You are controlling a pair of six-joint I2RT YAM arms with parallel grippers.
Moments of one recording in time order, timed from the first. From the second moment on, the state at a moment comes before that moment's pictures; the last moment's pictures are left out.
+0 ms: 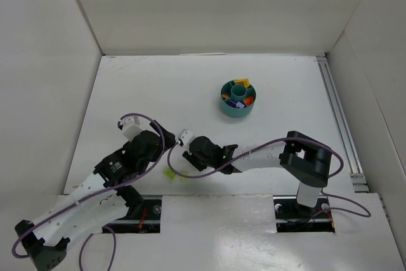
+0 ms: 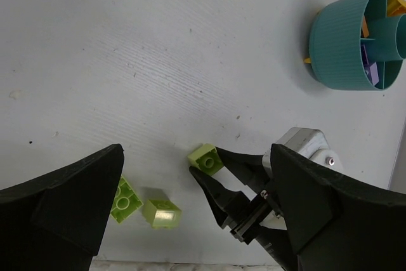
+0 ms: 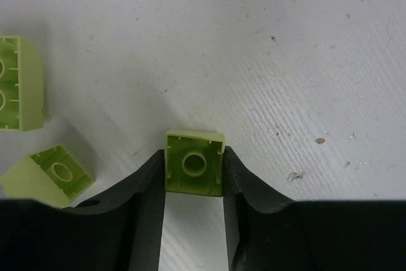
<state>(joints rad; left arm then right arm) -0.78 0.62 0.64 -0.76 -0.52 -1.18 1.18 1.80 0.96 0.08 0.21 0.09</state>
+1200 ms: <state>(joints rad) -0.80 0.80 0.54 -0.59 -0.36 -1.04 0.49 1.68 1.27 -0.19 0.10 -0.23</state>
